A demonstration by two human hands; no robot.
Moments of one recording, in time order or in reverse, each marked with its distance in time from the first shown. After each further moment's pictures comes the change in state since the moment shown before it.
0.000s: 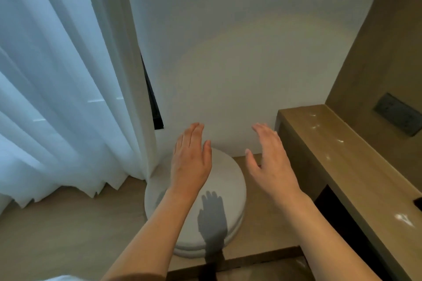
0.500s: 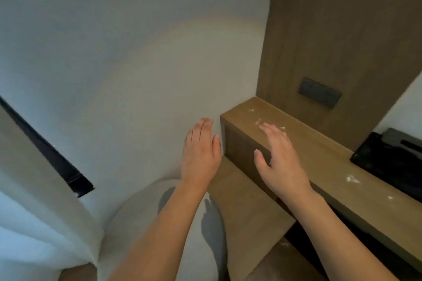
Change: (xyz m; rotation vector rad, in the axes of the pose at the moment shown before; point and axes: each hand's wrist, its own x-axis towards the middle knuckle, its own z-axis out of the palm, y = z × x) left_hand 0.146 0.033 0.139 -0.254 -0.238 0.350; right_hand 0.066 0.065 -0.014 -0.206 0.203 0.454
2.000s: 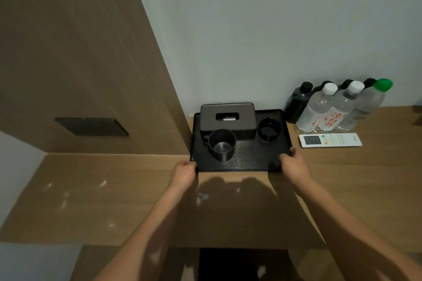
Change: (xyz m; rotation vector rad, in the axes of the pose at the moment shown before) left_hand 0.064 0.322 0.497 -0.363 -1.183 -0.545; right_hand -0.060 0.548 -0.169 0.422 0.528 1.520
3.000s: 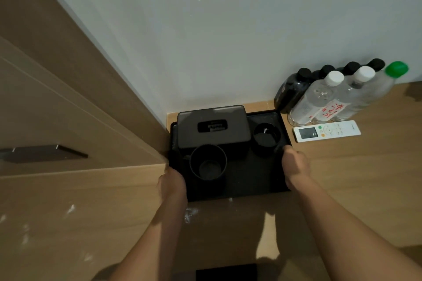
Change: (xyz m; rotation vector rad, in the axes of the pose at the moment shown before) left_hand 0.075 -0.006 0.049 -0.153 0.328 -0.321; right_hand 0.082 0.025 0.018 -0.015 0.236 0.307
